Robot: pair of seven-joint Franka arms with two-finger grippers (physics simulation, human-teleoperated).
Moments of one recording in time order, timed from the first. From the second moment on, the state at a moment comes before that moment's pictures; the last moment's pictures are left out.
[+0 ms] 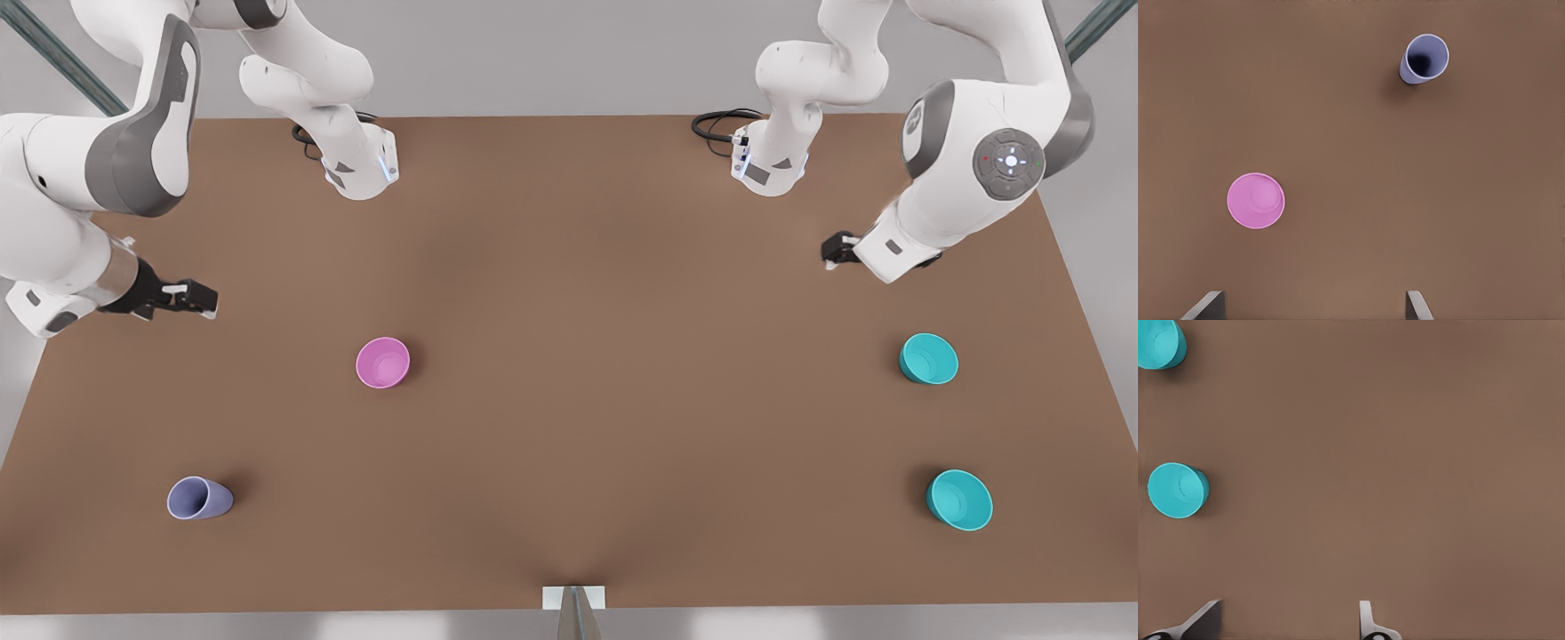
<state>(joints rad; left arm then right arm) -0.14 -0.06 0.02 -1.74 0.03 1.51 -0.04 0.09 0.15 -0.14 -1.39 -0.02 1.46 -0.08</state>
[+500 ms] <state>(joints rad) -0.22 -0.02 0.02 -1.74 0.04 1.52 -0.06 0.11 0.43 -0.10 -1.79 0.05 1.86 -0.11</state>
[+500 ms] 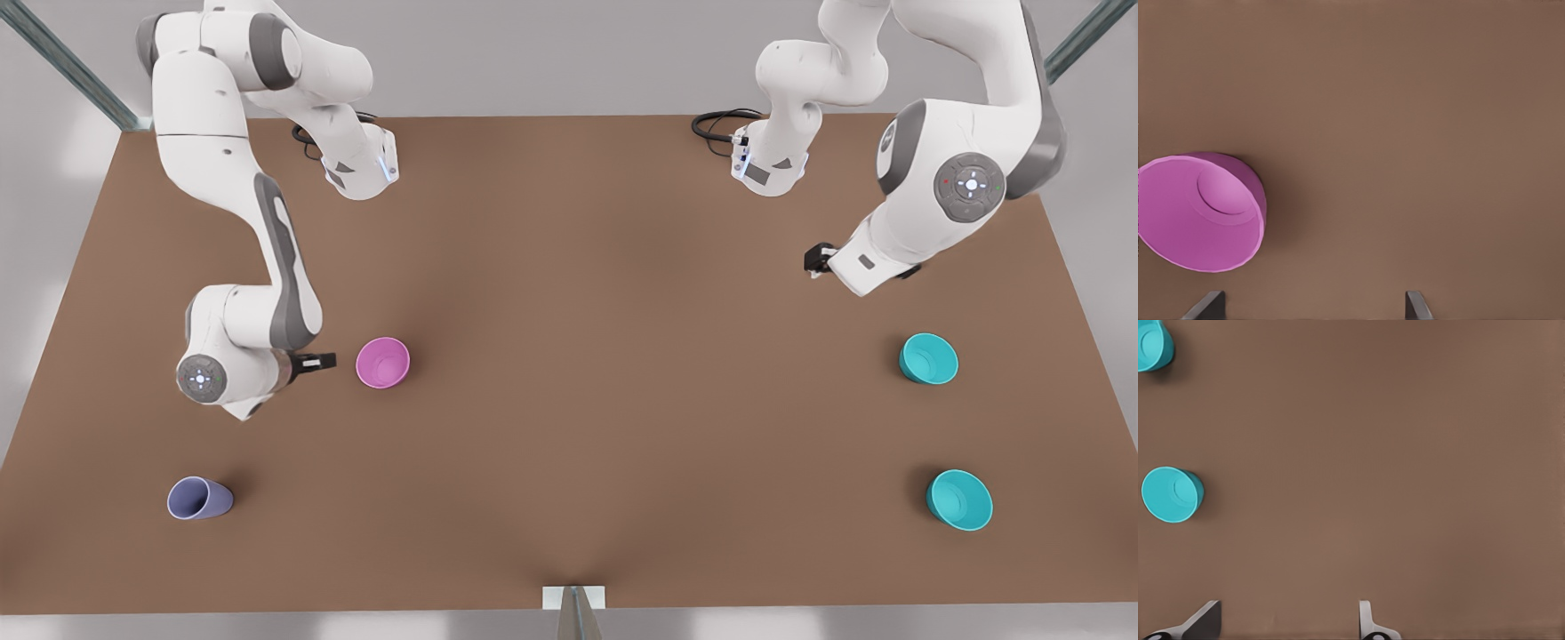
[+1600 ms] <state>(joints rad) -0.15 0.13 0.02 -1.62 0.04 1.47 -0.07 0.13 0.57 0.04 -1.73 0.32 2.13 -0.14</state>
